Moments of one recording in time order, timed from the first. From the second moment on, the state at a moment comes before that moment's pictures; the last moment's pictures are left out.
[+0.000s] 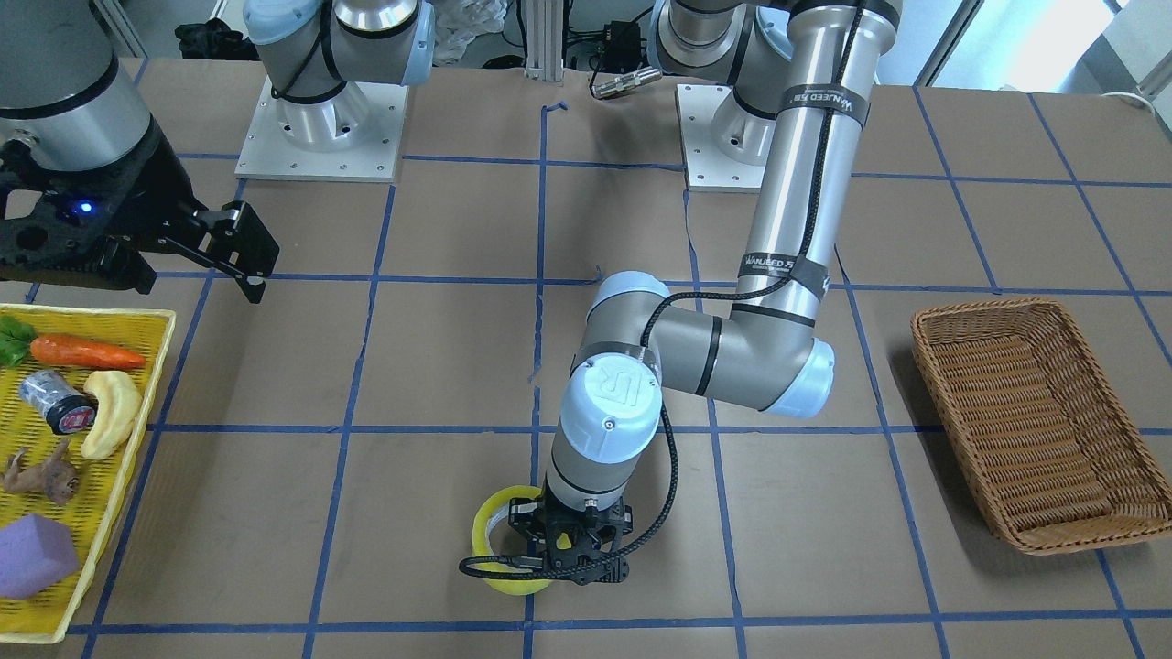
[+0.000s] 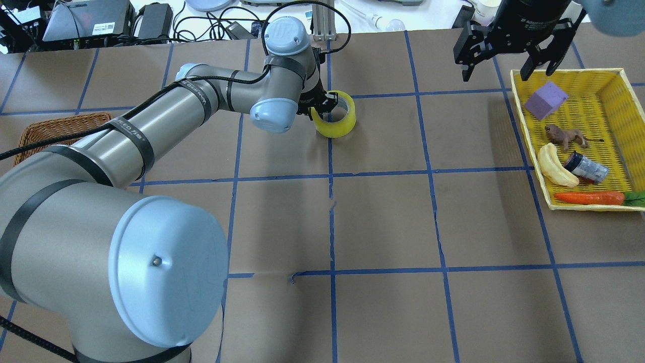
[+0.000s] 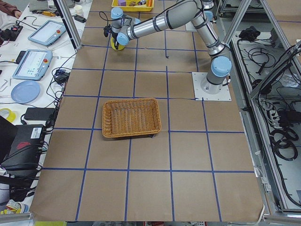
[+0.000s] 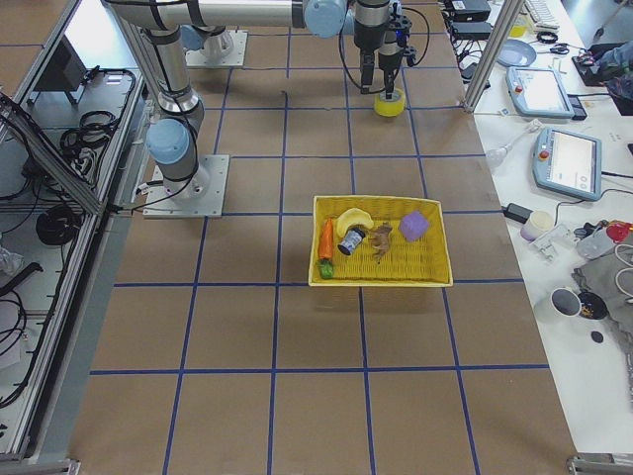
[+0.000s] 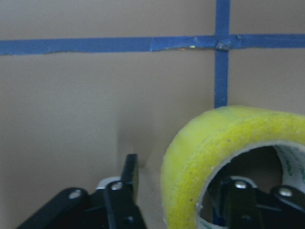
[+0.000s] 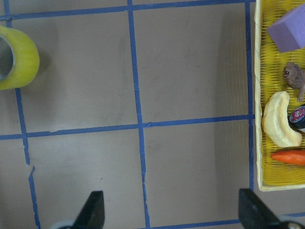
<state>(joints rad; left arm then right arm) -1.81 -2.30 -1.35 -0.89 1.49 -0.21 1.52 -1.45 1.43 -1.58 -1.60 0.01</state>
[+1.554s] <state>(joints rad) -0.82 -2.06 -1.54 -1.18 1.55 1.01 1.52 -1.45 1.43 -1.58 -1.59 0.01</state>
